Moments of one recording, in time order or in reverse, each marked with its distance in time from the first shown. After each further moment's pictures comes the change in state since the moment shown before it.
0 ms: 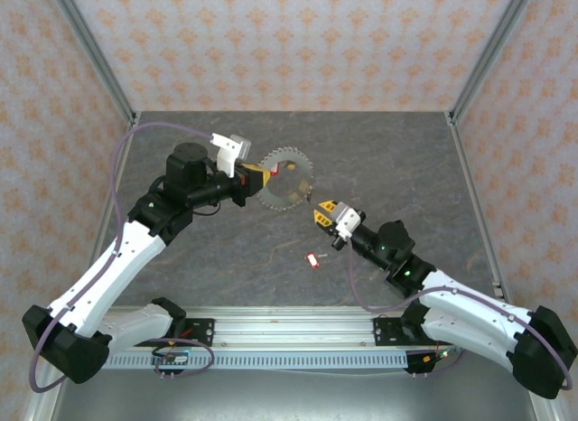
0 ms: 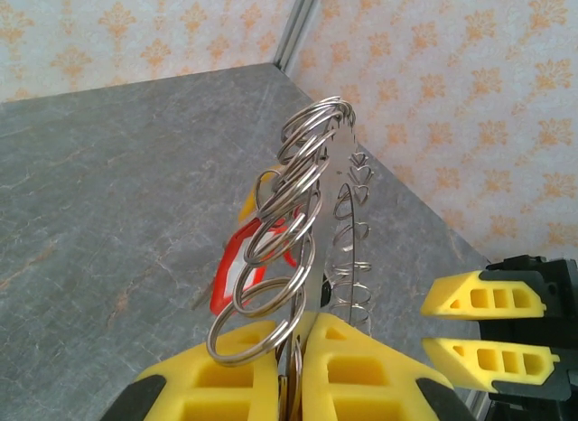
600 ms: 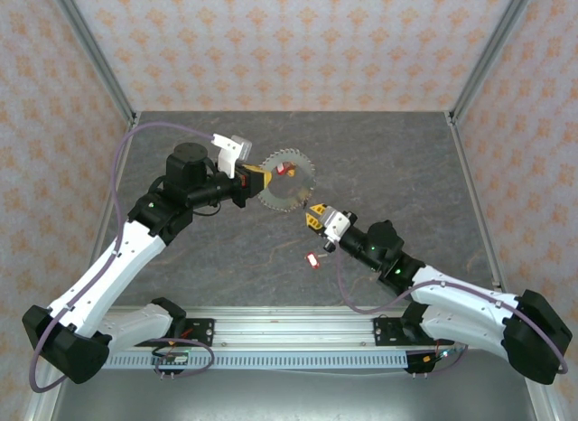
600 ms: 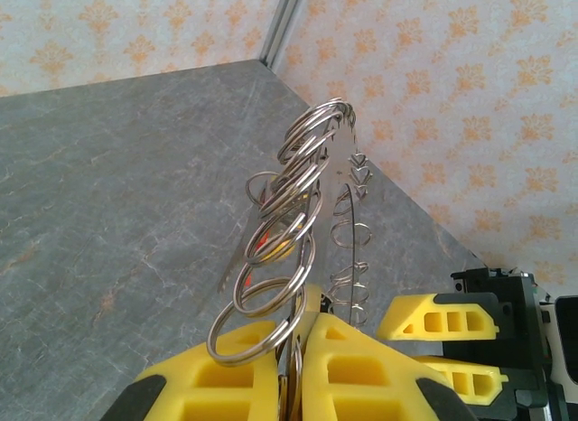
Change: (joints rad) left arm 0.000 -0.001 0.000 0.000 0.034 -0.004; right arm 0.045 0.103 0.000 0.081 0.029 -0.056
